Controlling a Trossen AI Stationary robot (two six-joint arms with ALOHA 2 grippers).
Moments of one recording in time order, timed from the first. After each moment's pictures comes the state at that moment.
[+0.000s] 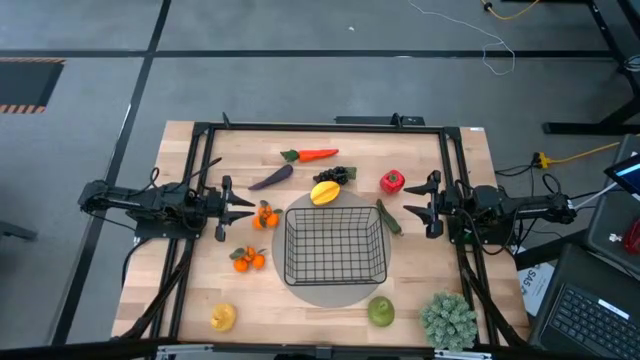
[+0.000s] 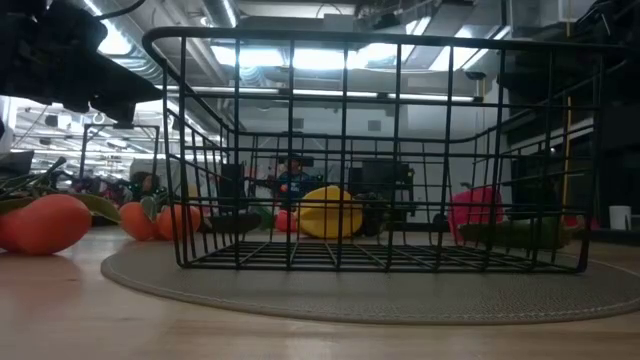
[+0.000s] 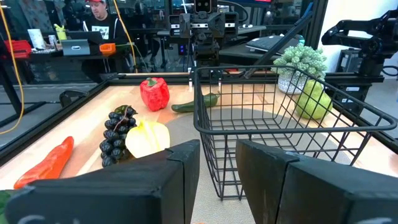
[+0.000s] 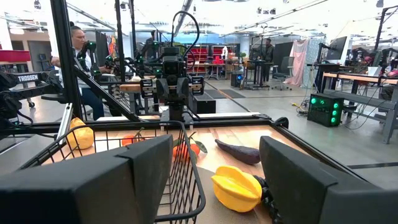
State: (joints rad) left arm -0.12 0.02 0.01 0.04 -0.17 0.01; right arm 0.11 0.00 0.01 0.13 0.22 -0.01
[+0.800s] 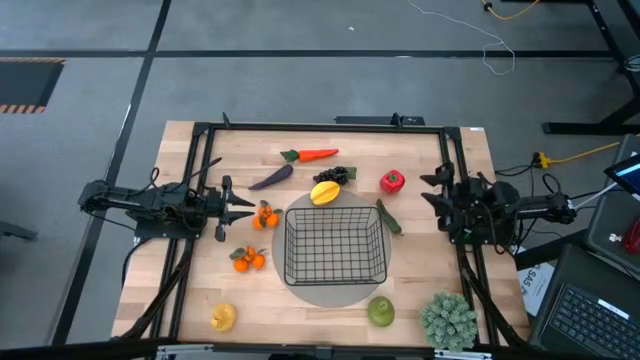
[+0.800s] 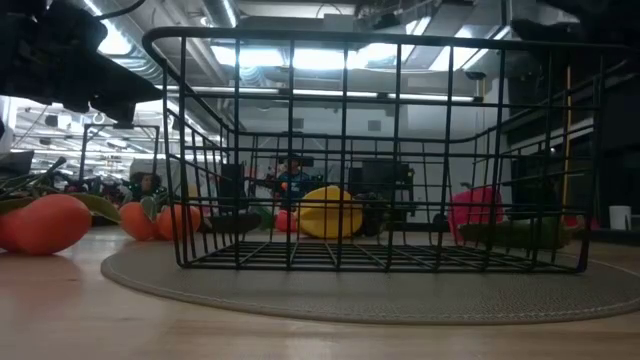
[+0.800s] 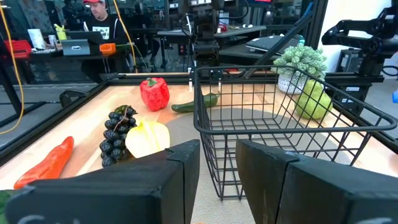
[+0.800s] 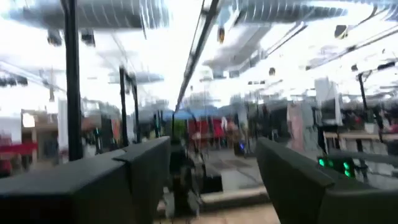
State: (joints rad) left arm -0.12 0.02 0.01 0.04 -0.17 0.01; right arm 0.11 0.00 0.01 0.50 0.22 0.01
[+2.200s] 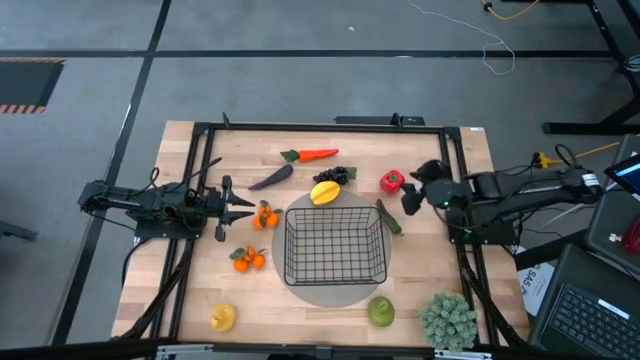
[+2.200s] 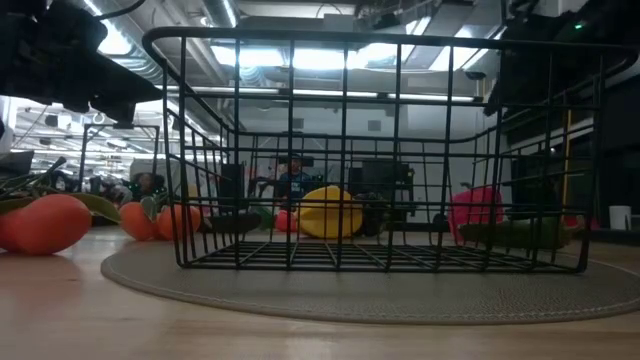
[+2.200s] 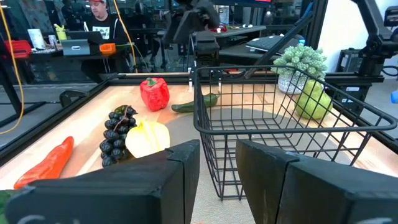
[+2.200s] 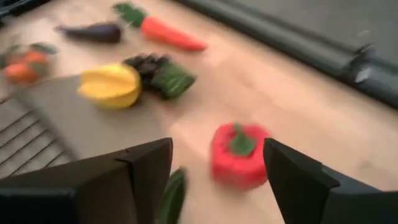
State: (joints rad) left arm -0.12 0.02 0.01 0.04 -0.17 0.01; right arm 0.11 0.80 0.66 -0.71 0.67 0.73
